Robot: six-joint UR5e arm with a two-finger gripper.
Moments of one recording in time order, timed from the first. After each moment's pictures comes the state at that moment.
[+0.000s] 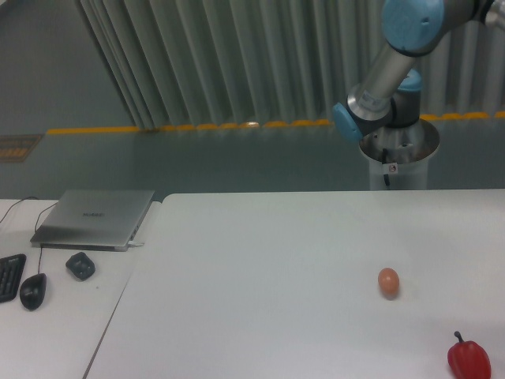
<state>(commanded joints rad) 2.80 -2.01 -1.36 -0.89 1.52 0.13</state>
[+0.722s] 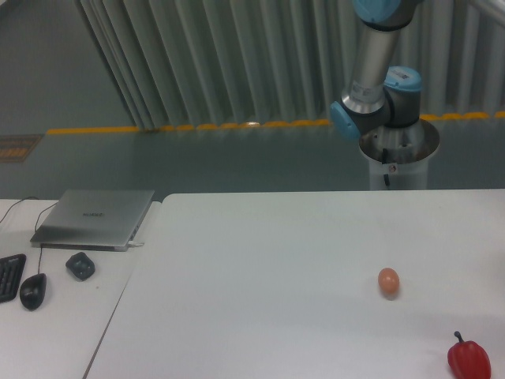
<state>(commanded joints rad) 2.74 -1.85 -1.54 -1.04 1.54 0.66</state>
